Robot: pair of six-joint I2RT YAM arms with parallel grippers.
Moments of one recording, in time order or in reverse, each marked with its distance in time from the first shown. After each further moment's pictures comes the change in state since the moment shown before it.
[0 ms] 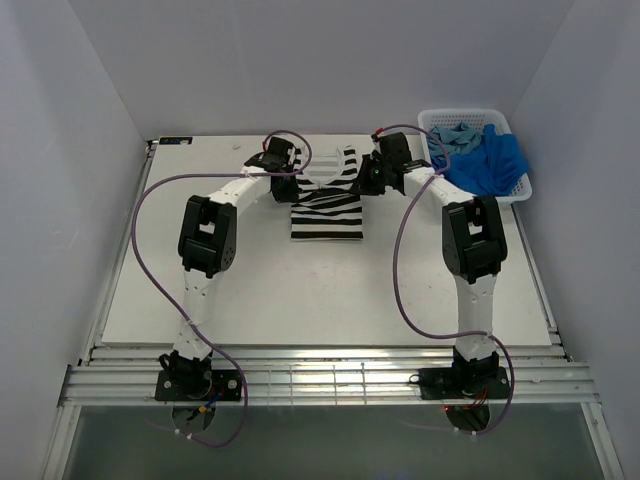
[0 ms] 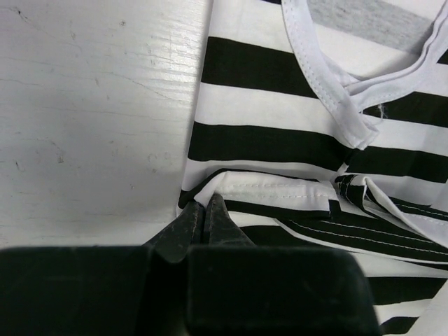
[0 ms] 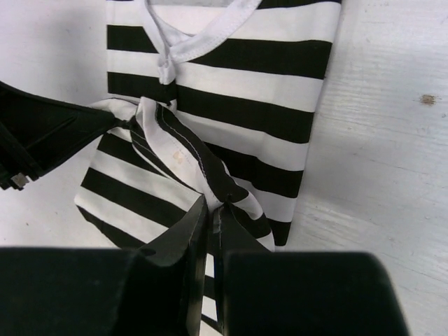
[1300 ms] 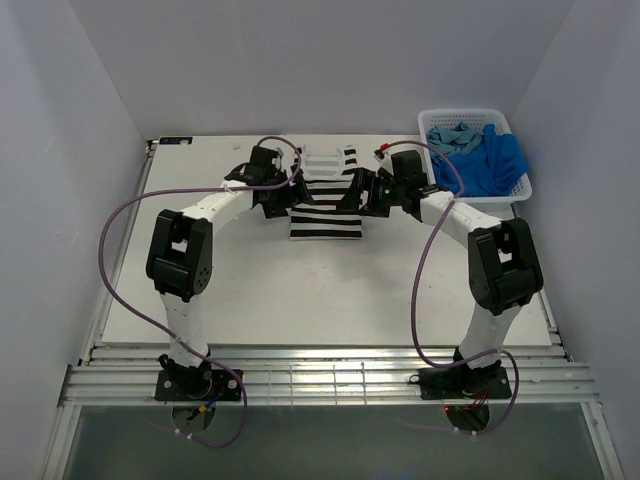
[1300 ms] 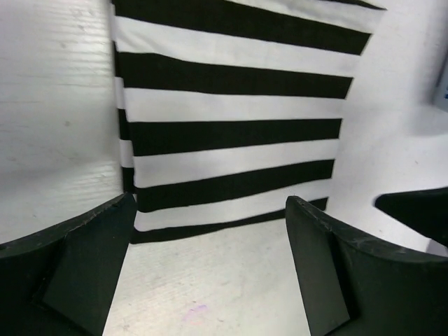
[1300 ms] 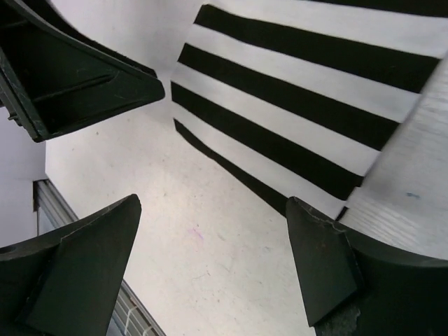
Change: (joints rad) left arm 0.005 -0.327 -0.393 0.156 0.235 -0.019; right arm 0.016 -0.318 -0.397 0.155 -0.195 0.035
